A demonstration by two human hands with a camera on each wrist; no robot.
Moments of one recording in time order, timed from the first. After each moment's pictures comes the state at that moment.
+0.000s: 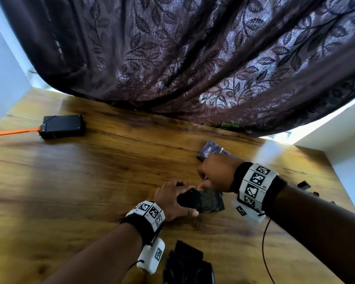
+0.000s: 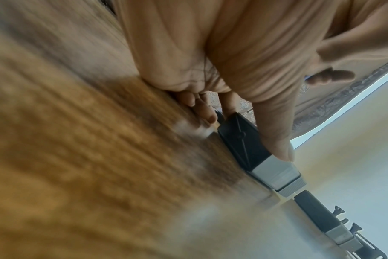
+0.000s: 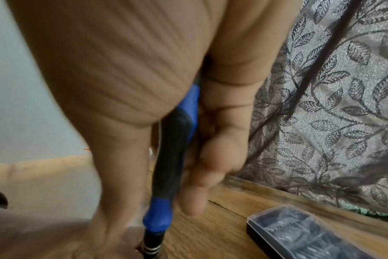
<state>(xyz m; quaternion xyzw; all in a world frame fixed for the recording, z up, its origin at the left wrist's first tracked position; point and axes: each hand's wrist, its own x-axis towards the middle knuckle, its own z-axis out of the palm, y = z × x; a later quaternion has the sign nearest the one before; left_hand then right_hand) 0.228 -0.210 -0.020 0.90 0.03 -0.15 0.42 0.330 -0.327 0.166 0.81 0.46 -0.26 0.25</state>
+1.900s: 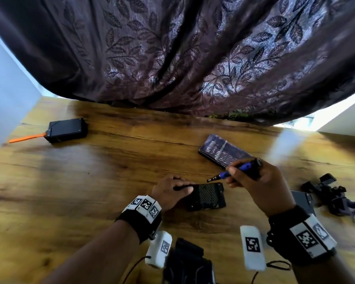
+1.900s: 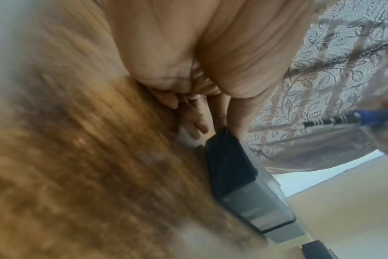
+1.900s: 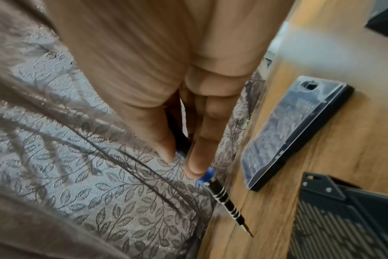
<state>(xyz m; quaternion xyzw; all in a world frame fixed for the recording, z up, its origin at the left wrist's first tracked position) 0.244 -0.214 -0.014 0.84 0.15 -0.18 0.48 0.319 -0.452 0.122 0.80 0.15 -0.14 -0.57</state>
